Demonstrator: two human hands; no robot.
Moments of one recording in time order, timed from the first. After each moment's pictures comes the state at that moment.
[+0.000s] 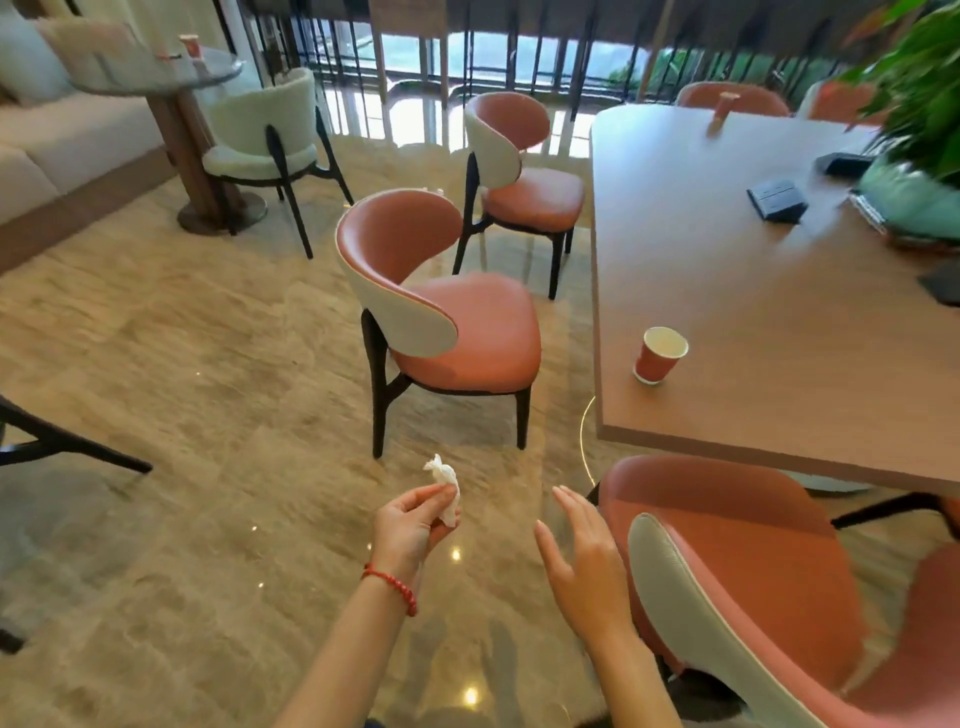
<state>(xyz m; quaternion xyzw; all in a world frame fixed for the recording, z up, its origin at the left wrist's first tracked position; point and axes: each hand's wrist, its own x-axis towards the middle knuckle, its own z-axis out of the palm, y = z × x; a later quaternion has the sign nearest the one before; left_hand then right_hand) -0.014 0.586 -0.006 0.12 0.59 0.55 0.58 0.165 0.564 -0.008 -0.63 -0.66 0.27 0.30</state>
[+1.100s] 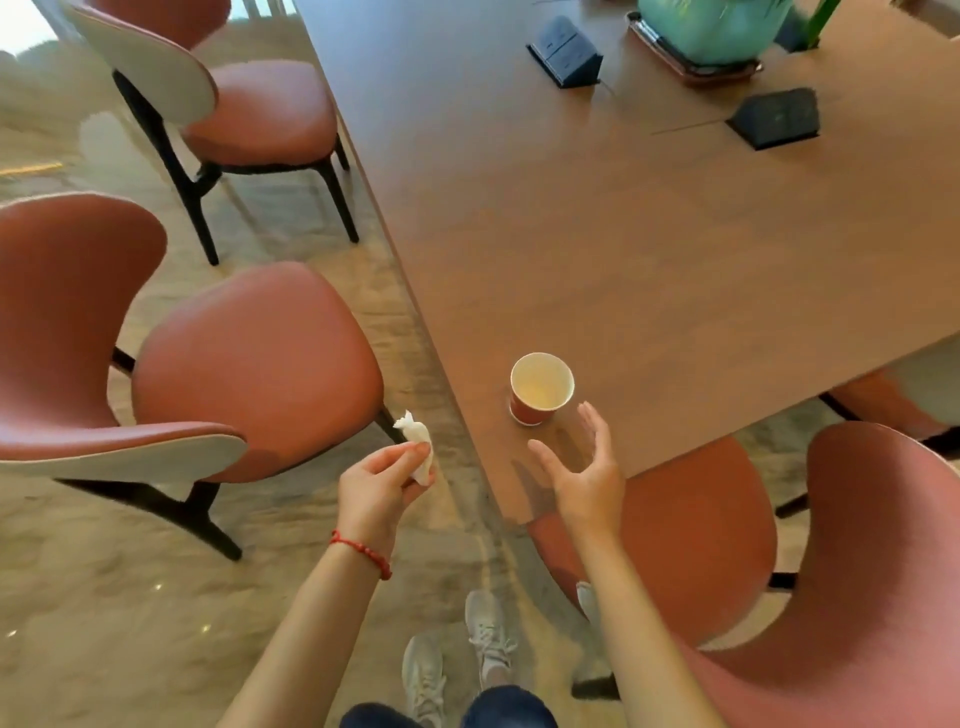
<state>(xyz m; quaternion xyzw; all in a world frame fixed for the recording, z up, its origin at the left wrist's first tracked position) 0.112 0.922 -0.056 0.27 0.59 0.34 0.68 0.290 0.843 -0.085 -0.78 -0.27 0.27 0.51</state>
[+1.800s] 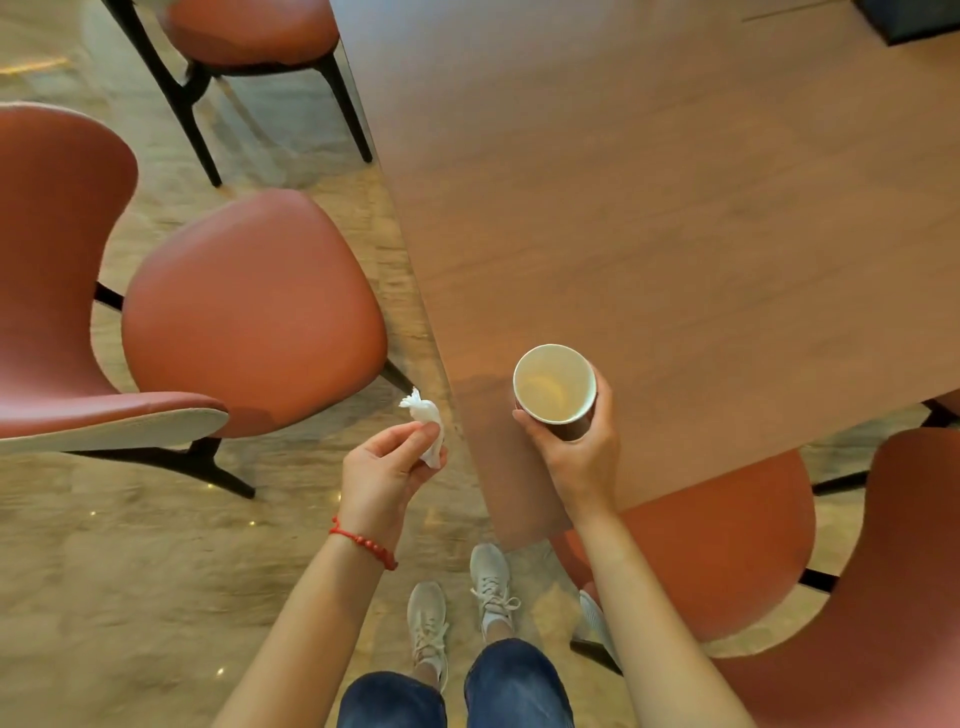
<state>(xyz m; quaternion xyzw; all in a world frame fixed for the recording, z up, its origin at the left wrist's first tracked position) 0.156 0.954 -0.092 0.21 0.62 0.32 0.68 0.322 0.902 -0.140 -0.74 -0.32 0.27 0.52</state>
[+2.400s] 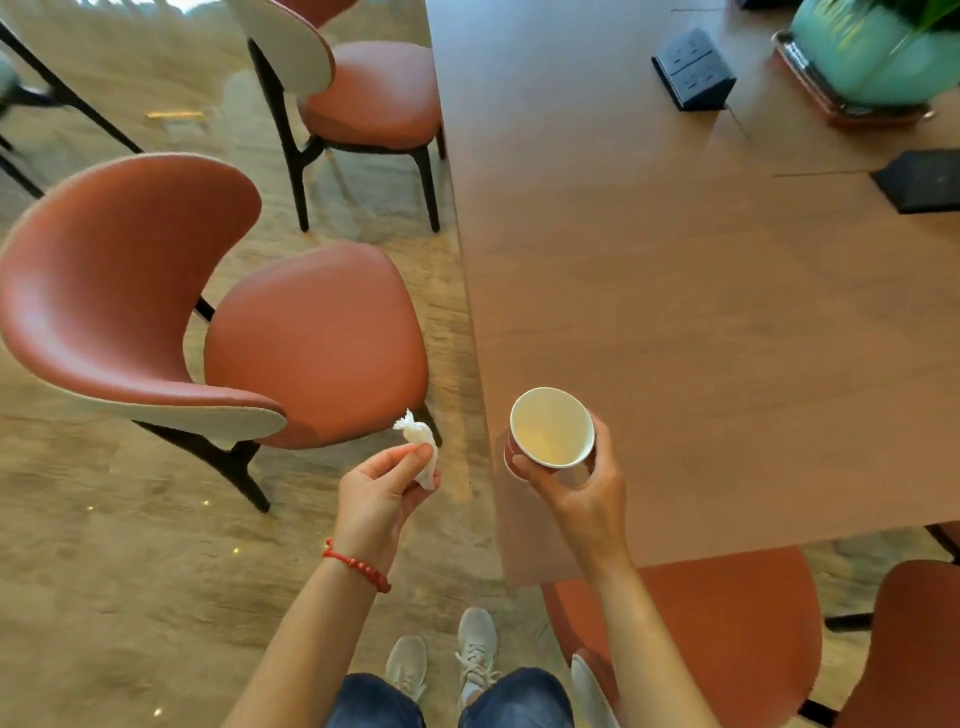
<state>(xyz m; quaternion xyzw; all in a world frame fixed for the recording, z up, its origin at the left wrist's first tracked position) 0.122 0.941 -0.047 0.18 0.59 0.43 0.66 0.306 0.902 -0.075 -0.66 -0.41 0.36 0.53</state>
